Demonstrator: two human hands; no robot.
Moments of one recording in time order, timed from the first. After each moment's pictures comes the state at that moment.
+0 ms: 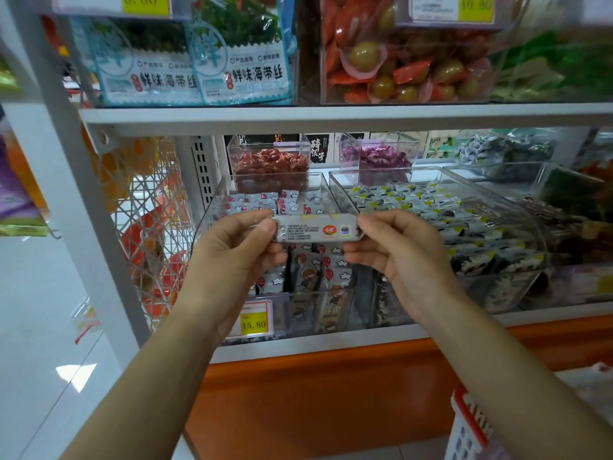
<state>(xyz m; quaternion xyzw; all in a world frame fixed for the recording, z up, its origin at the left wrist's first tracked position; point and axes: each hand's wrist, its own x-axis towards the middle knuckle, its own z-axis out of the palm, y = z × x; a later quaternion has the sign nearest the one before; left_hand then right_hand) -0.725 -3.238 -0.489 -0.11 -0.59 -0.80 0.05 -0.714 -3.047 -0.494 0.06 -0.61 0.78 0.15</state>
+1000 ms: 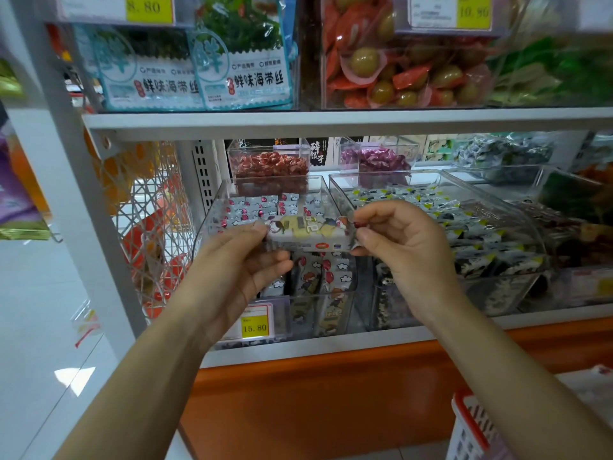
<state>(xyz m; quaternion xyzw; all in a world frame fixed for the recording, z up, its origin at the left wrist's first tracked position) -0.724 -3.243 -0.483 -0.06 -0.52 -0.85 -0.06 -0.714 -3.043 -0.495 0.18 -0.70 0.63 0.27</state>
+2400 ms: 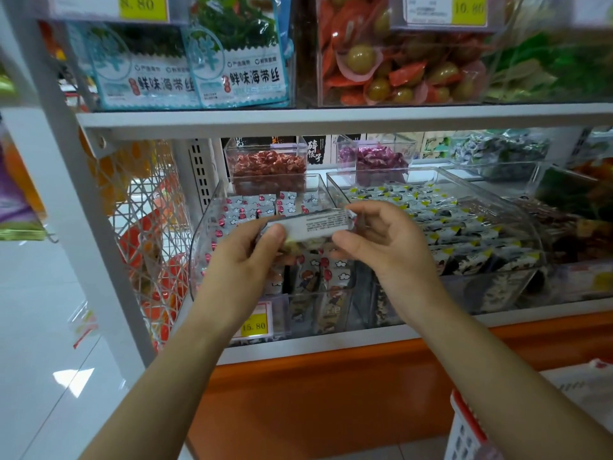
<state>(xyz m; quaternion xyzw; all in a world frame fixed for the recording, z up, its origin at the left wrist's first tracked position) -0.720 -3.232 -0.493 -0.18 -0.77 -0.60 0.13 -0.712 -3.056 -0.496 0.15 -0.68 0.69 0.20</state>
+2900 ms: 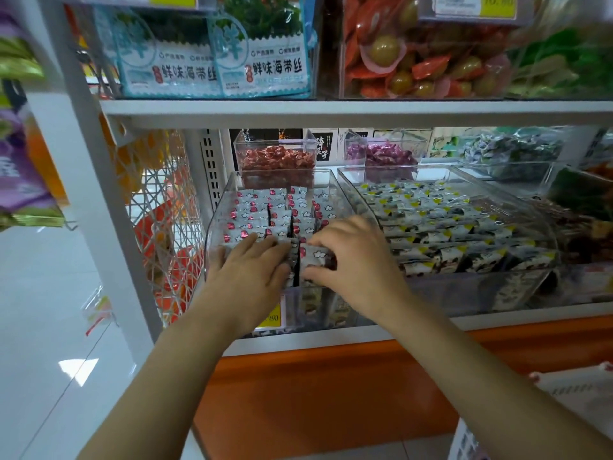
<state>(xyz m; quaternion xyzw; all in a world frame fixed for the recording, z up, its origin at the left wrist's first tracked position) -0.747 -3.261 -0.524 -0.18 -0.97 -0.13 0.09 -0.729 -3.089 -0.506 0.18 -0.93 0.15 0.27</state>
